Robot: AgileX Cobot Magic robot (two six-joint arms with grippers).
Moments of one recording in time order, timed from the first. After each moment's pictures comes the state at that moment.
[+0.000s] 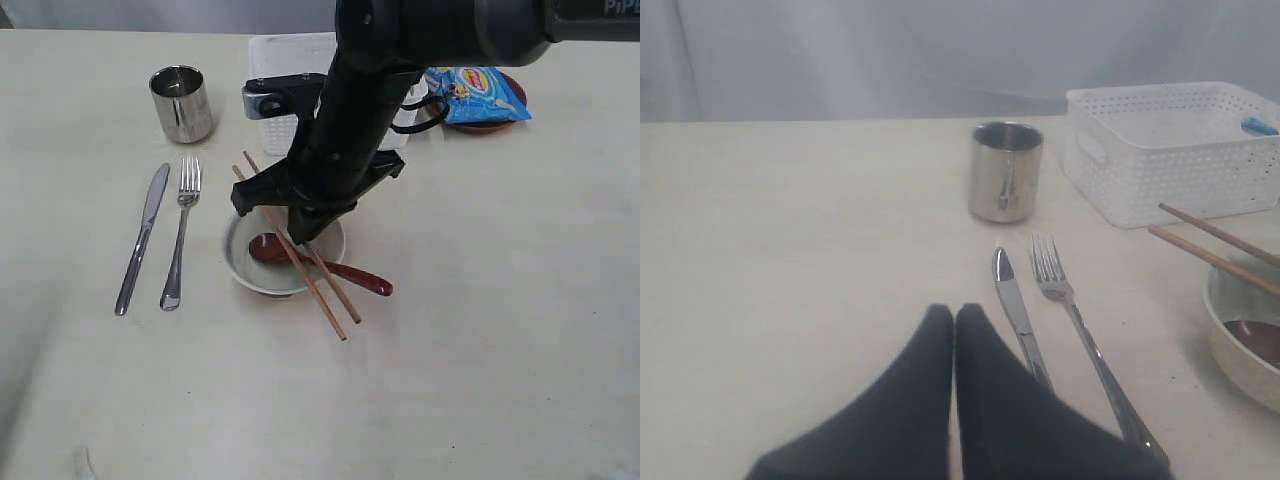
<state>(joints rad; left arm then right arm) -0.13 0.00 0.00 -0.17 0.34 0.11 0.70 1.94 -1.36 0.30 0.92 -0.03</state>
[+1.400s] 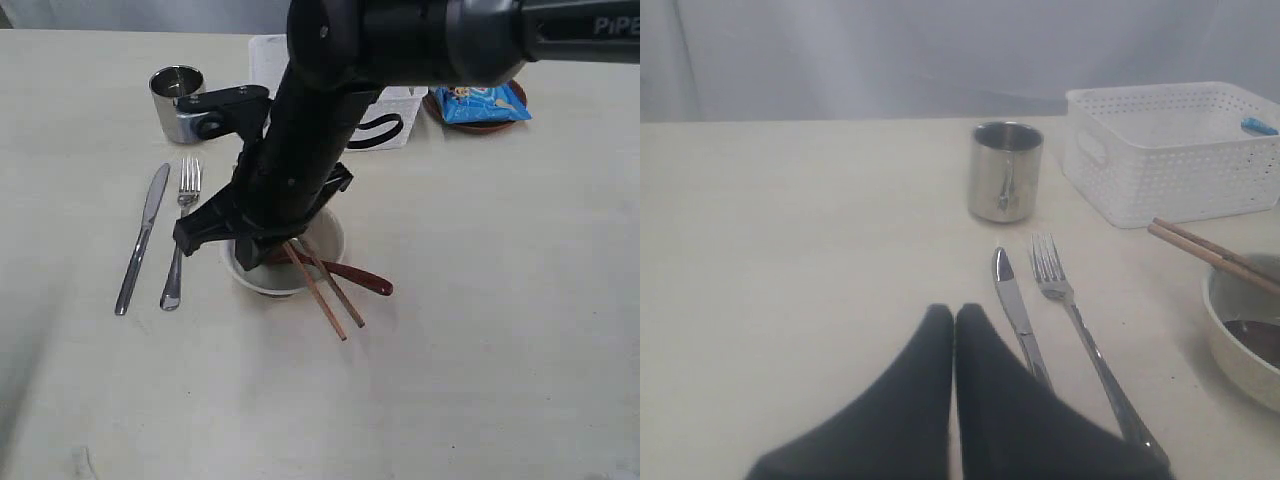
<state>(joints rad) -0.13 0.00 0.00 -0.17 0.34 0.11 0.82 1.91 -1.36 0.38 0.90 -0.14</state>
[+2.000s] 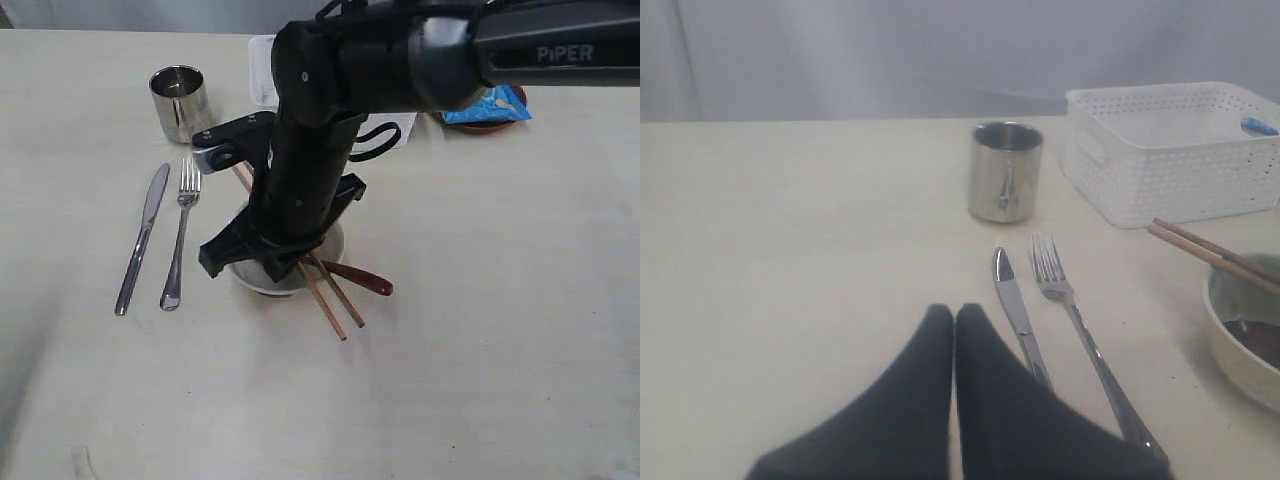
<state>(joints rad) -0.13 0.00 0.00 -0.17 0.34 0.11 0.83 1.97 -1.36 0.23 0.90 -0.05</state>
